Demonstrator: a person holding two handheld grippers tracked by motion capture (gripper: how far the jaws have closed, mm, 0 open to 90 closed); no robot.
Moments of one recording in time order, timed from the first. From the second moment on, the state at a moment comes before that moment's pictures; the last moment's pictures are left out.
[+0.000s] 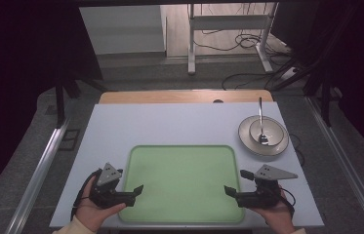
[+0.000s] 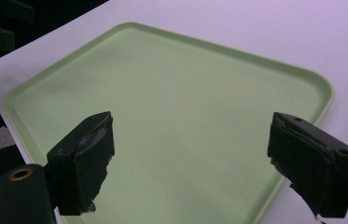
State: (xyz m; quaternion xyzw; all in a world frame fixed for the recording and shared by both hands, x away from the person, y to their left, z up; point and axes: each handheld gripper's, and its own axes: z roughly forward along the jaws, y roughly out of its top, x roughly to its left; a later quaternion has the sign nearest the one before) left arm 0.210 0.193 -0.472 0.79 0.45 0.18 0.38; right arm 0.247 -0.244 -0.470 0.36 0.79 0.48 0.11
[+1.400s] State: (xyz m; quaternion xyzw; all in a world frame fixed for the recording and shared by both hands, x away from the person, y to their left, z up) left arm 0.209 0.202 -0.473 0.80 0.43 0.20 0.37; right arm 0.259 -0.236 -0.438 0.34 0.80 0.47 0.14
